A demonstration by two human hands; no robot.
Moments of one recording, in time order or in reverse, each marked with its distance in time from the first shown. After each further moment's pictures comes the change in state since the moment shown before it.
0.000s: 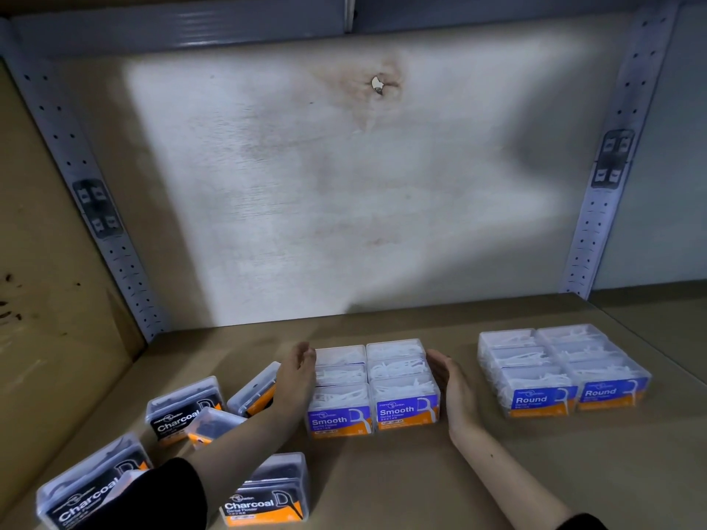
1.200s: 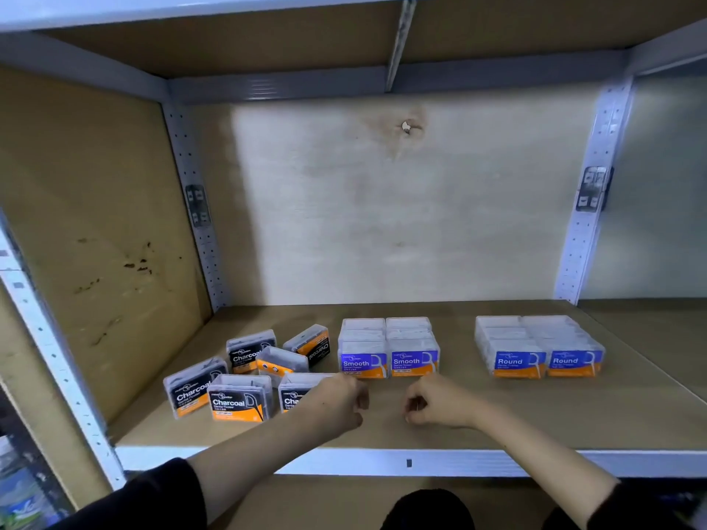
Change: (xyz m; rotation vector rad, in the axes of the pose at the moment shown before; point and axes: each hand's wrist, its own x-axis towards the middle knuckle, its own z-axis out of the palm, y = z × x) left_hand -0.138 -0.005 -0.042 1.015 -0.369 0.494; right_hand -0.124 -0.058 -0.014 -1.341 -0.836 -0.413
